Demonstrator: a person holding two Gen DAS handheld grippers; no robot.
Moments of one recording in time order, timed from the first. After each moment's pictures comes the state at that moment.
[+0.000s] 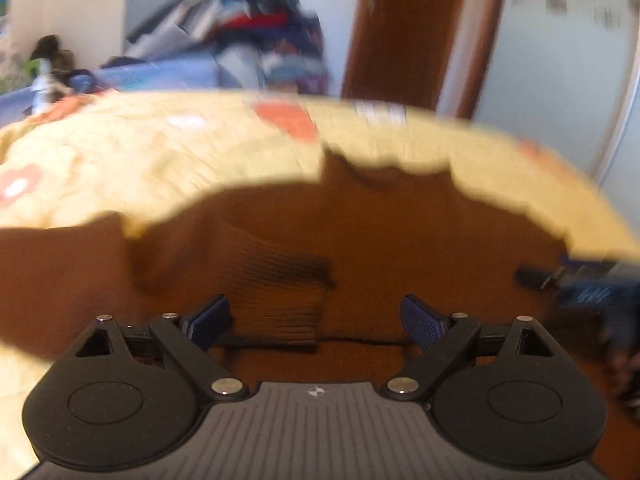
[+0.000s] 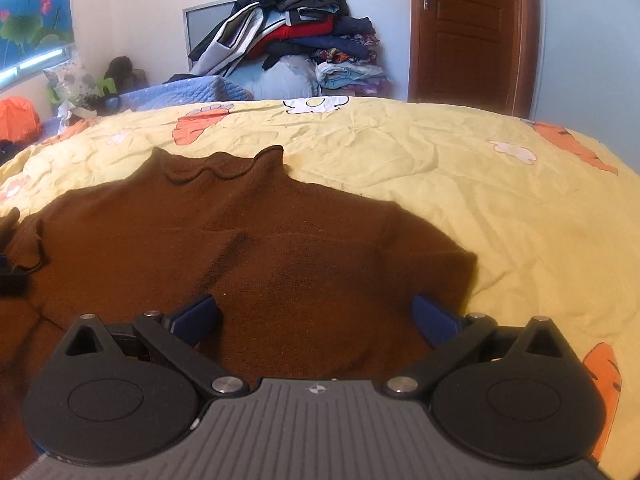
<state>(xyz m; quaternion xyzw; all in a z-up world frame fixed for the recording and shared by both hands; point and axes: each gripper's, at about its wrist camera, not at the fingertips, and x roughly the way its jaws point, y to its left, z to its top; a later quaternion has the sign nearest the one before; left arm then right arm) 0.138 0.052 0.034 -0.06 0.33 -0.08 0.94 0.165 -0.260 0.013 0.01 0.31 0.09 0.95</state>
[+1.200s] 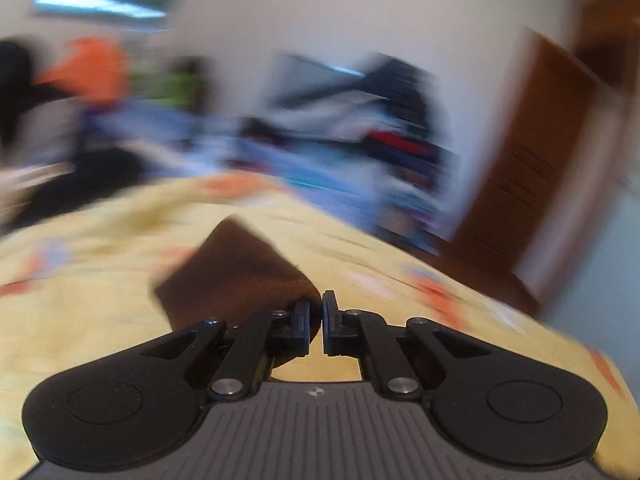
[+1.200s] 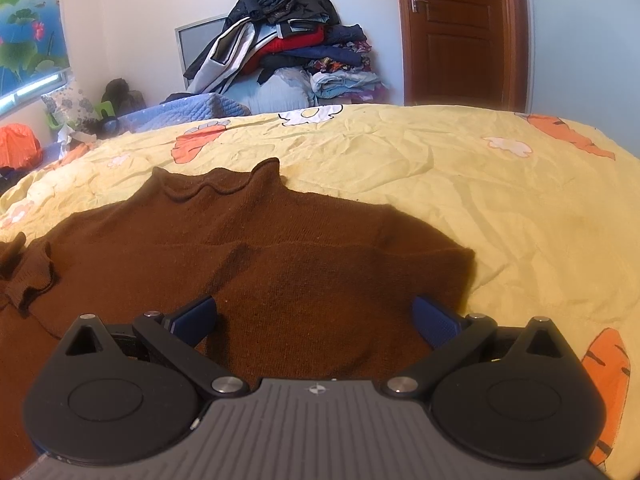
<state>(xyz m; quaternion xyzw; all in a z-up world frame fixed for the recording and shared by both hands) 0.152 0.173 0.113 -0.17 0.22 0.02 0.96 0.164 -0.268 0.017 0.05 0.29 0.10 0.95</state>
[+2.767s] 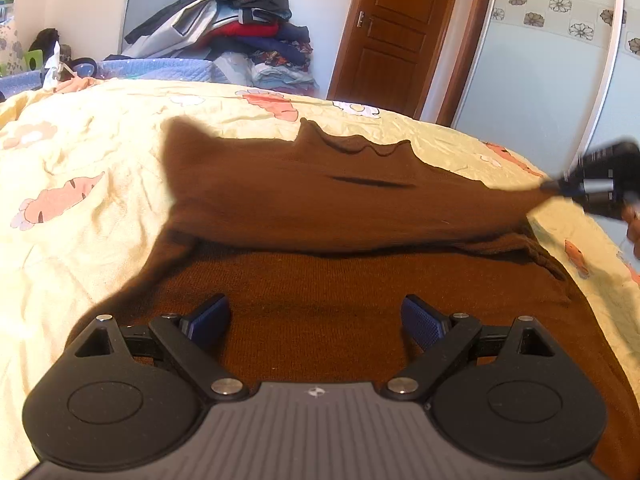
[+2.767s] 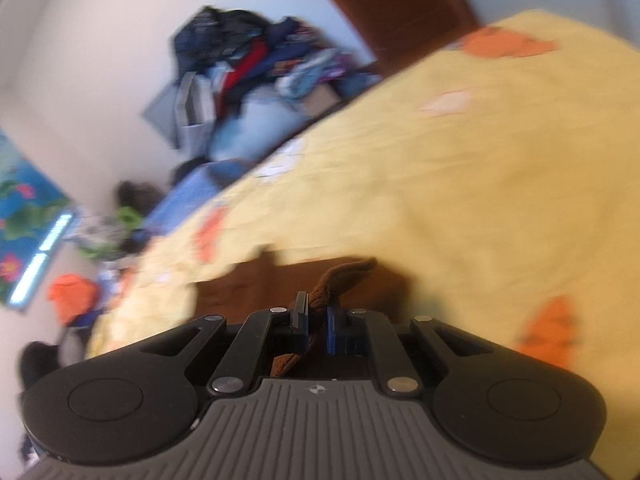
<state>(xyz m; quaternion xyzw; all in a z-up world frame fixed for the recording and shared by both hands) 0.073 0.043 0.002 -0.07 0.32 -0.11 0.94 0.154 -0.411 0.068 0.30 0.34 0.08 0.89</state>
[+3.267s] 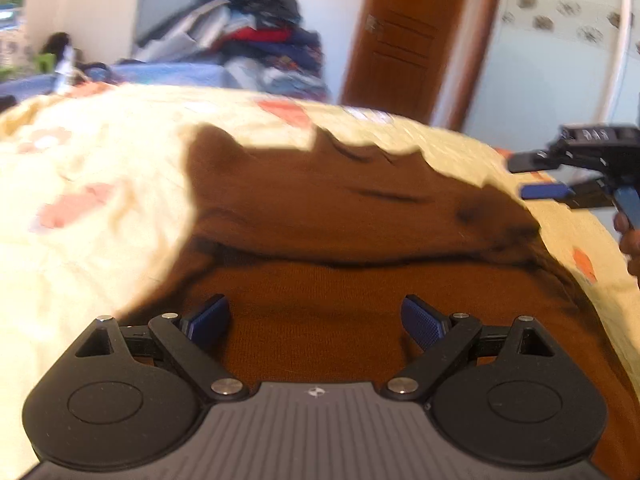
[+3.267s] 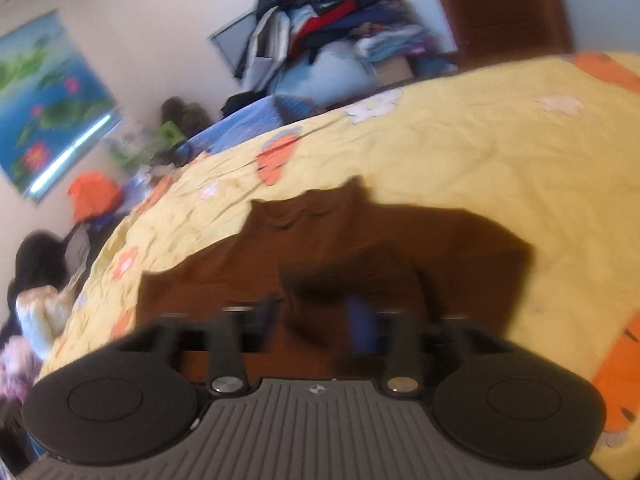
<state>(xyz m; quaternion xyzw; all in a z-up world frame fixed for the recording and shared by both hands) 0.065 0.051 0.016 -0.07 0.31 -0.08 0.94 0.146 -0.279 0.093 0.18 0.35 0.20 0.90</state>
